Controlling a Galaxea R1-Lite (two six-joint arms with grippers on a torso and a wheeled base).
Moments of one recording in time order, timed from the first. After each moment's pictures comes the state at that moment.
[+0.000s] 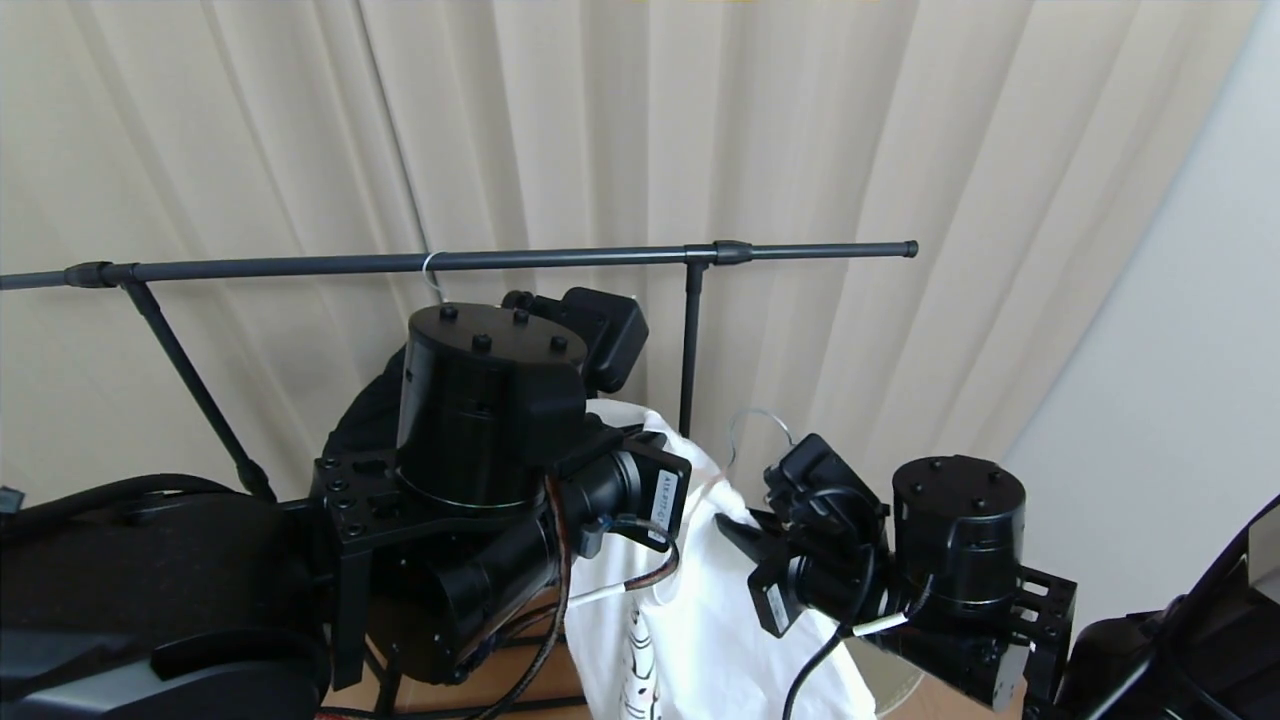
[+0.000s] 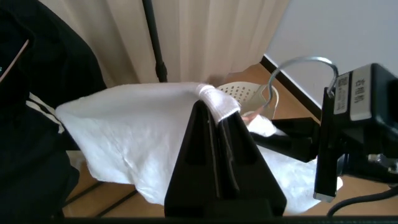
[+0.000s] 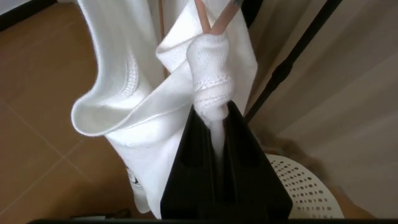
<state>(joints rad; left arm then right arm) -0.90 1.70 -0.94 -0.44 0.37 -0.09 0.73 1.91 -0.53 -1.06 -0.07 -0.08</state>
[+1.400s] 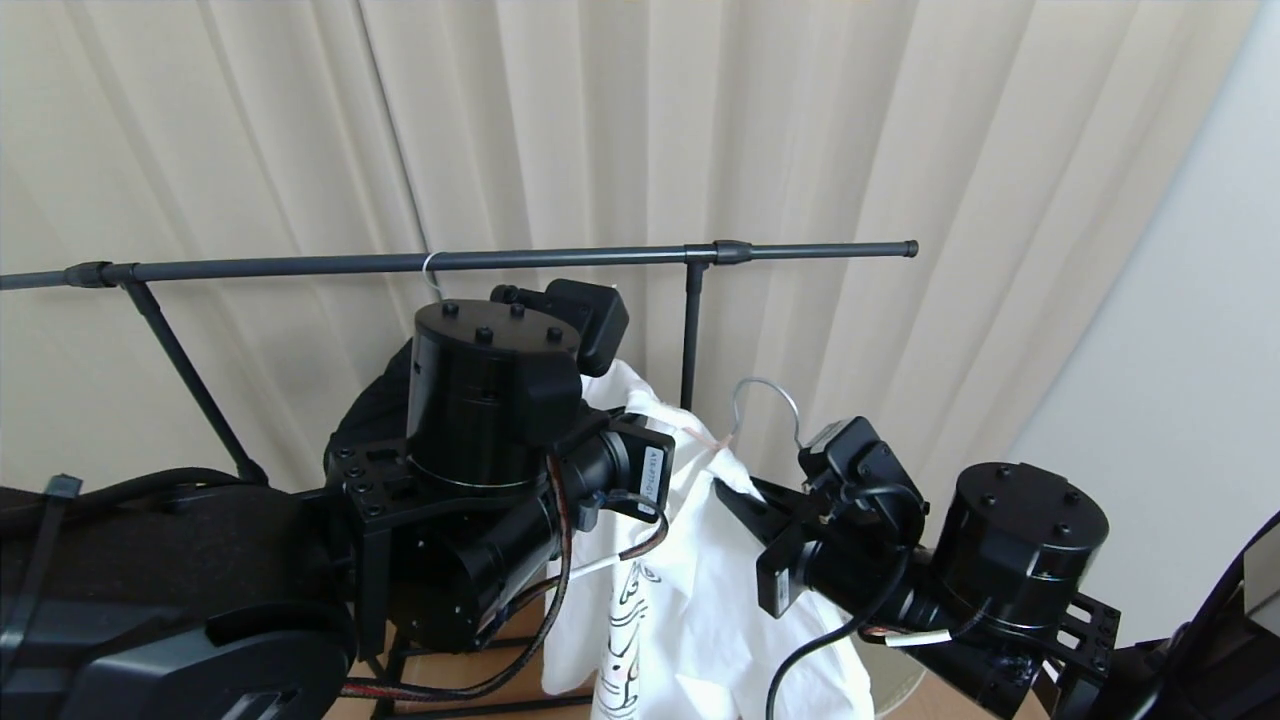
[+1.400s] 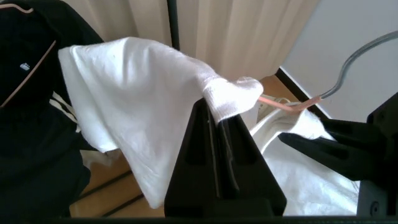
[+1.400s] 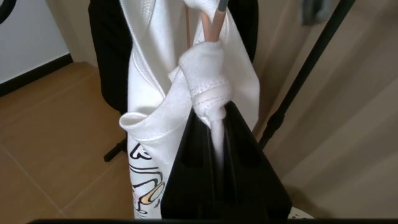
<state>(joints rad) -0.86 1.73 -0.94 -0.50 0.43 -0.09 0.75 1.91 -0.46 -1.35 -0.06 -0.07</state>
